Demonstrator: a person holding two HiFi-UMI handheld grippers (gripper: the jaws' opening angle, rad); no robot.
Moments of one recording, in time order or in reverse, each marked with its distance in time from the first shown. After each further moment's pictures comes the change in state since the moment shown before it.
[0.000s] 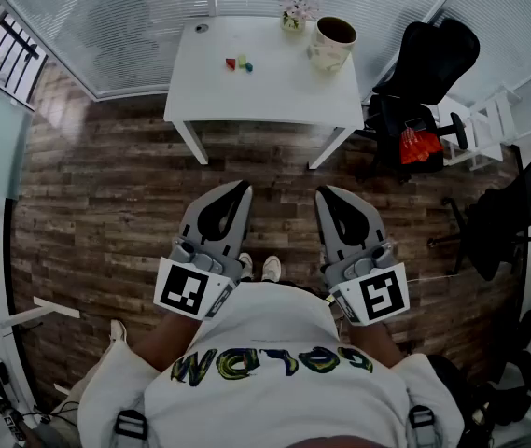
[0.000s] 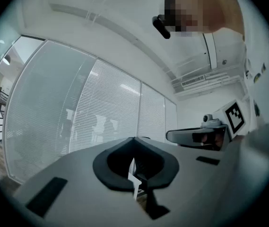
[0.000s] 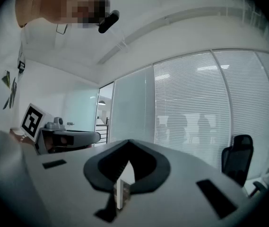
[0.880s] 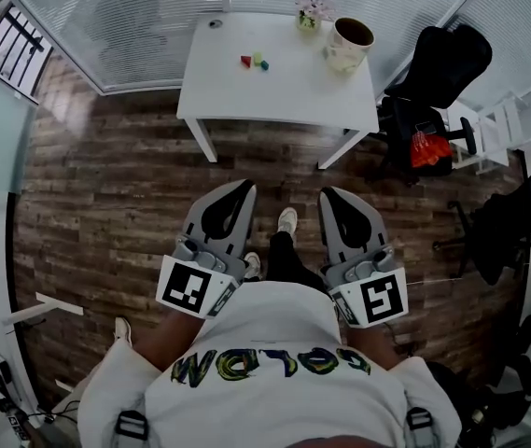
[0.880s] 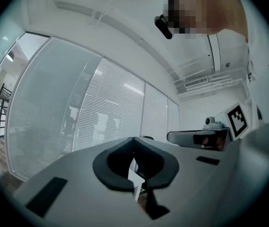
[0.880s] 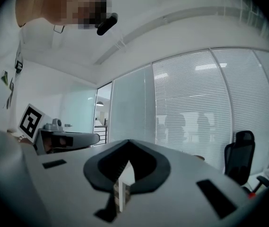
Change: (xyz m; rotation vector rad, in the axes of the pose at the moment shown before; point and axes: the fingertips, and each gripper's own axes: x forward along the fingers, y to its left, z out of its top) left arm -0.010 0.049 -0.005 -0.035 0.010 0.017; right arm 0.042 0.023 -0.008 0.026 -0.009 -0.022
